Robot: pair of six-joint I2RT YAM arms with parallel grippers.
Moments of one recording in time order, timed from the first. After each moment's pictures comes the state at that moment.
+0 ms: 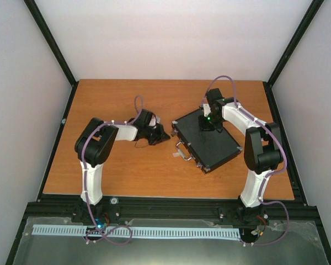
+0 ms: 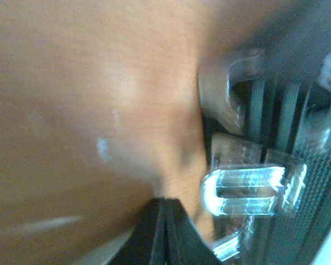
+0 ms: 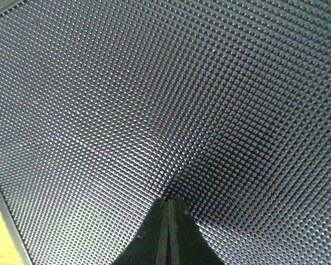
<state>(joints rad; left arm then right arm) -0.47 2.04 1.15 0.05 0.58 -0.94 0.29 1.89 1.42 -0.84 -0.22 0.11</state>
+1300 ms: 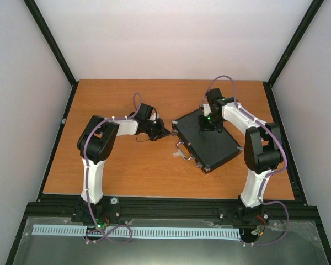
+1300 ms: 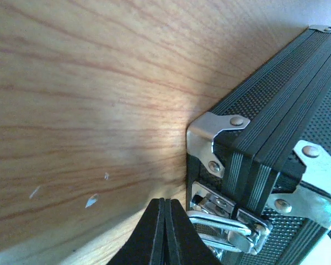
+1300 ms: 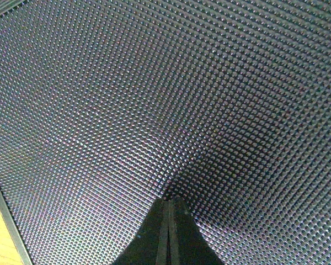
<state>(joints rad) -0.44 2.11 1.25 -0.06 0.64 -1.05 0.29 1.89 1.42 -0.84 -0.22 0.11</state>
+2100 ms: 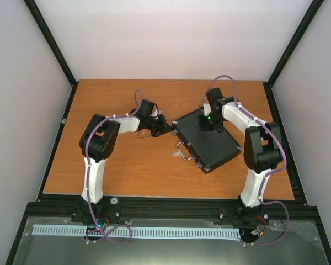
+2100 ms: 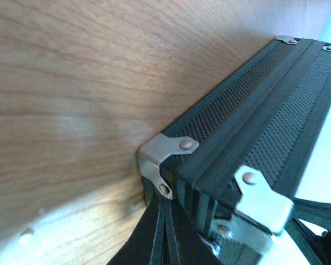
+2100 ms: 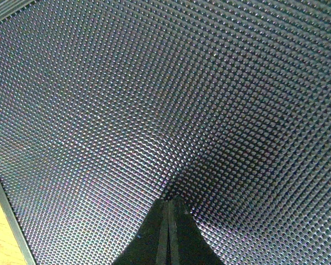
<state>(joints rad) -0.44 2.13 1.32 -0.07 0.68 -1.09 0.28 1.90 1.43 -0.84 -0.24 0.11</state>
